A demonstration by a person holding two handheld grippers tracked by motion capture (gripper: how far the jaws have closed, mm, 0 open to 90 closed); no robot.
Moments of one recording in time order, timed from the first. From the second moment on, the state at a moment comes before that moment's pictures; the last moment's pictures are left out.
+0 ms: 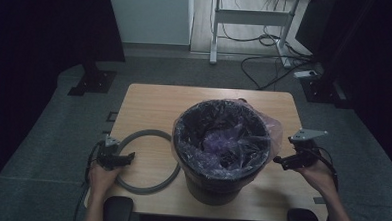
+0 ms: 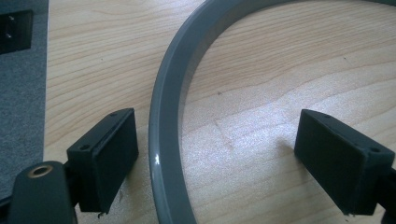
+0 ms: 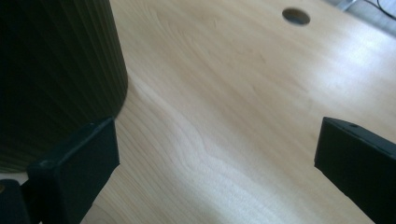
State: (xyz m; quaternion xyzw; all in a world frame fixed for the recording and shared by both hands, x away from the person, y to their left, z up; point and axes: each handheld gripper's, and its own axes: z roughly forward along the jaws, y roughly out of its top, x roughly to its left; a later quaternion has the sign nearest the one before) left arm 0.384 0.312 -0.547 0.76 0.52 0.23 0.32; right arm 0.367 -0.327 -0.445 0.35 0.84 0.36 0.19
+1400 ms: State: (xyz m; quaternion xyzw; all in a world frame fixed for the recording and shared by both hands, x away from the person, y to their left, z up) left arm 0.385 0.310 -0.542 0.78 0.51 0.20 0.30; right arm 0.355 -0.330 -0.558 0.41 0.82 0.35 0.17
